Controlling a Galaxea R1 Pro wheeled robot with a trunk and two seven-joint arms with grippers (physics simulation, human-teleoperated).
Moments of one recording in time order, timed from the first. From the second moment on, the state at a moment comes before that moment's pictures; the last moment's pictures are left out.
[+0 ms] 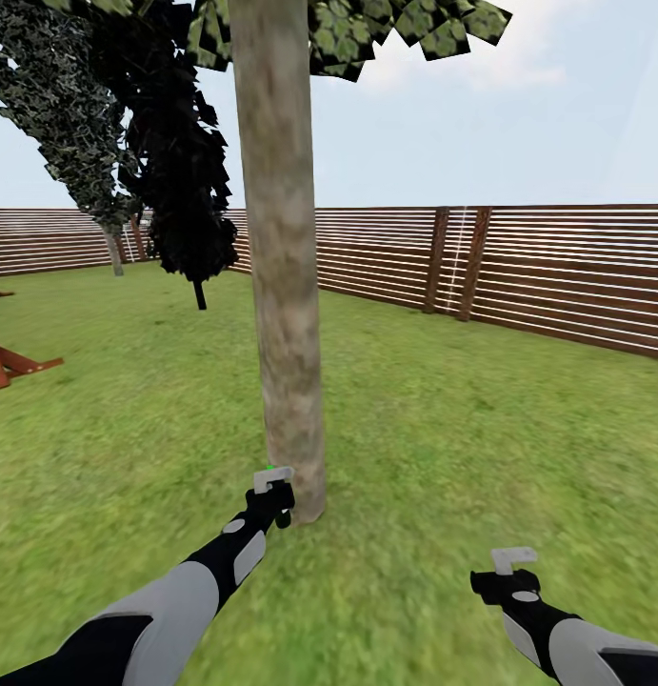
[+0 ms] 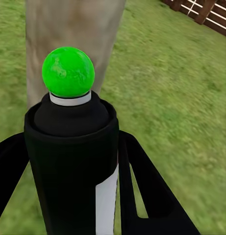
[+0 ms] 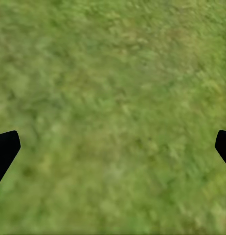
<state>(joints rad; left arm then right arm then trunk) -0.82 -0.17 0.09 -0.16 0.09 -0.27 -0.07 -0.73 -0.15 -0.01 0.05 0.11 -0.17 -0.14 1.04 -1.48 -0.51</state>
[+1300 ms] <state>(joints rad) -0.82 -0.16 0.09 -0.34 0.09 0.08 -0.07 -0.73 -0.15 -0.01 0.05 0.12 -0.16 -0.13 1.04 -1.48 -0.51</state>
